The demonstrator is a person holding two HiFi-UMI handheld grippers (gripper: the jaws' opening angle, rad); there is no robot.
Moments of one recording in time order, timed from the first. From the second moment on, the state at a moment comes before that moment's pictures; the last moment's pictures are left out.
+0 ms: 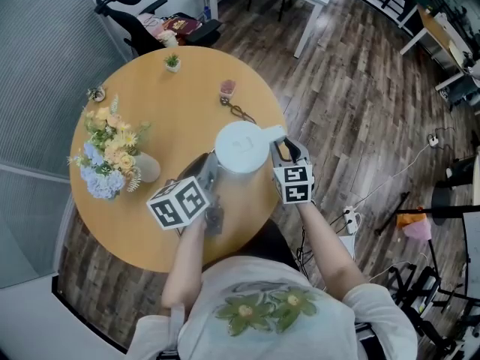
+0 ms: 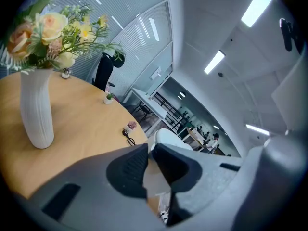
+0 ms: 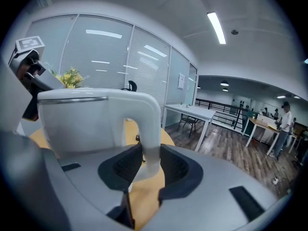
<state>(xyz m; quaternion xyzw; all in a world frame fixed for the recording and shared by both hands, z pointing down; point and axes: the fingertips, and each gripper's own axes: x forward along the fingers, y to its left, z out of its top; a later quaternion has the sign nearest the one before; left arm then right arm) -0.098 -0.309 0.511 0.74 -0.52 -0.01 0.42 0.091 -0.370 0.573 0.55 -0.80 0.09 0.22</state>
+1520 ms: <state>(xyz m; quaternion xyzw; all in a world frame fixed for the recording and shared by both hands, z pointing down) -0.110 -0.313 0.489 0.74 -0.52 -0.08 0.42 0.092 -0.359 0.552 0.53 -0.81 0.11 0.21</state>
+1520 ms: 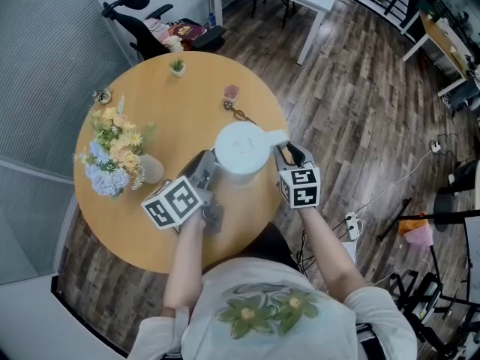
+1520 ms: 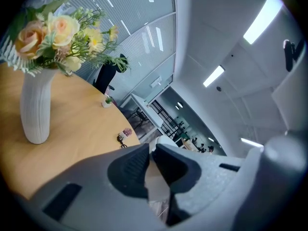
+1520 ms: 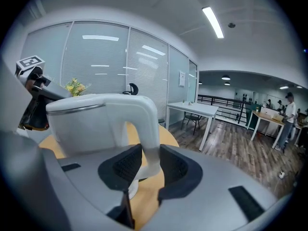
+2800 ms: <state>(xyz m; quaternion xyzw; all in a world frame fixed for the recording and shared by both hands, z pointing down) -0.122 -0.336 0.402 0.78 -0.51 -0.11 0.35 0.089 -0.352 0.463 0.55 -0.82 0.10 0.12</state>
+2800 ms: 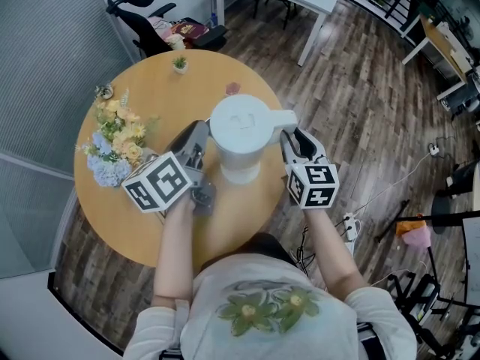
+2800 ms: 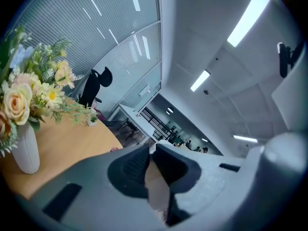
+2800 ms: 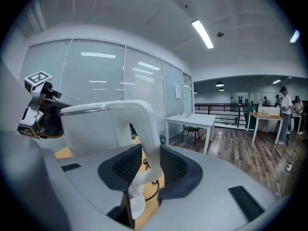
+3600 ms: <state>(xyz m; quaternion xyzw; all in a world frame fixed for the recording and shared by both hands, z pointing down) -0.126 -0.312 0.341 0.79 -0.50 -0.13 0.32 0.091 -0.319 0.394 0.54 -0.84 0.06 0.07</state>
